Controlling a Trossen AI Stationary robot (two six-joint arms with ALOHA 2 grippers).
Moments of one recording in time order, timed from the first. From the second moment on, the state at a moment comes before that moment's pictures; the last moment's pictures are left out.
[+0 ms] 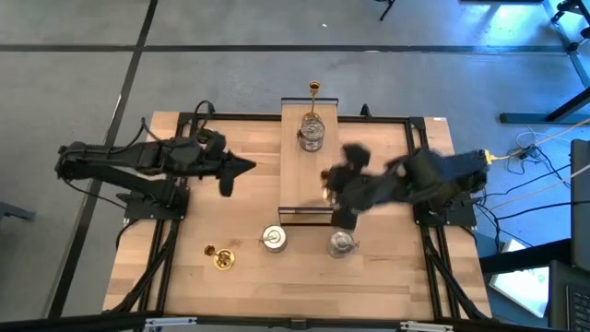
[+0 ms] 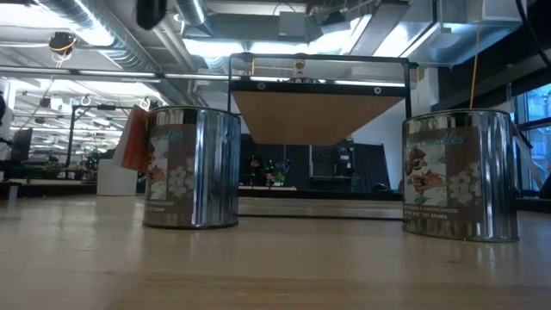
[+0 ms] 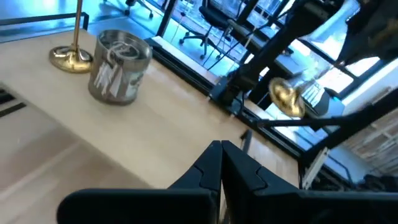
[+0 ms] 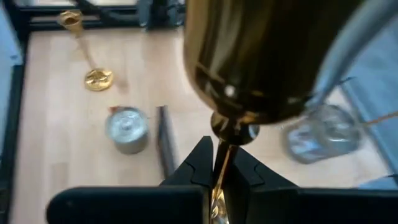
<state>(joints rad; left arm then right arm) -0.03 0.88 0.94 -0.35 -0.25 -0.62 0.37 1.78 2.27 -1.42 0.51 0.36</state>
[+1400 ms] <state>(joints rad) 0.33 1.19 0.94 0.11 -0.02 -0.64 -0.34 1.28 1.21 -0.48 -0.42 -0.13</state>
